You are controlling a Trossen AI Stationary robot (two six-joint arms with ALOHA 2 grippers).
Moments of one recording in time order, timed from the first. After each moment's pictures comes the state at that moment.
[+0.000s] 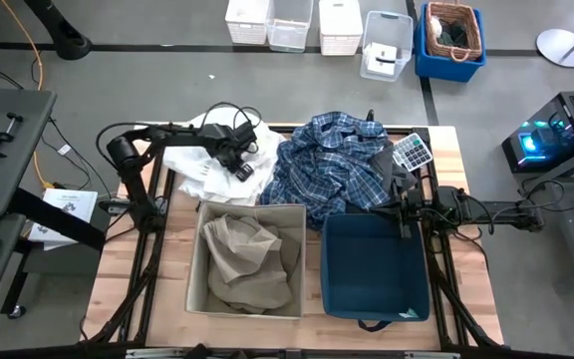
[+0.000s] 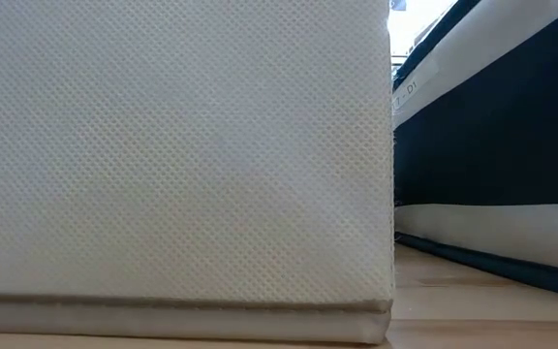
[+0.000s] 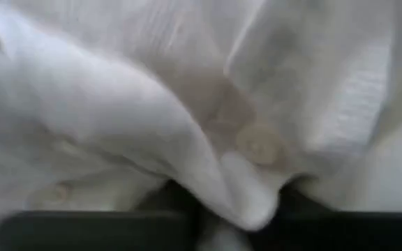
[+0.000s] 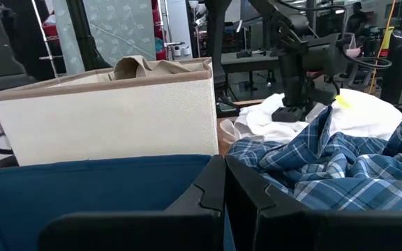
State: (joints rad) left arm 0.63 1.87 1.02 -0.66 -0.14 -0.17; right arm 0.01 0.01 0.01 0.02 0.00 0.10
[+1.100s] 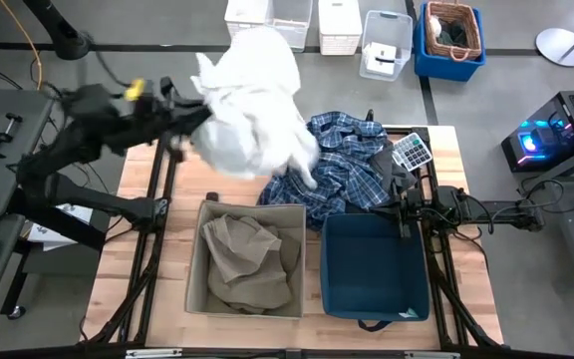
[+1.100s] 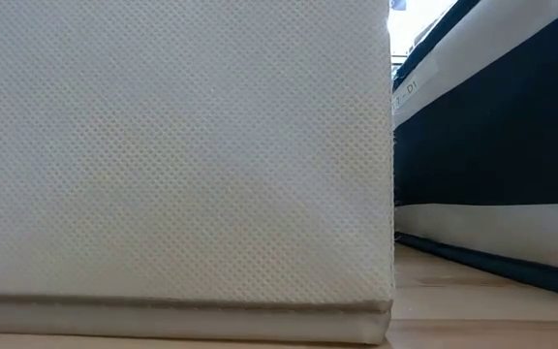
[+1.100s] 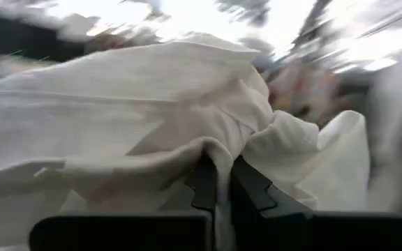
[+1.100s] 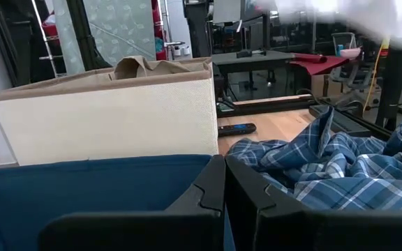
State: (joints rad) left arm 0.14 1.02 1.52 -0.35 -0.16 -0.14; right arm 0.01 0.01 0.01 0.02 0.00 0.10
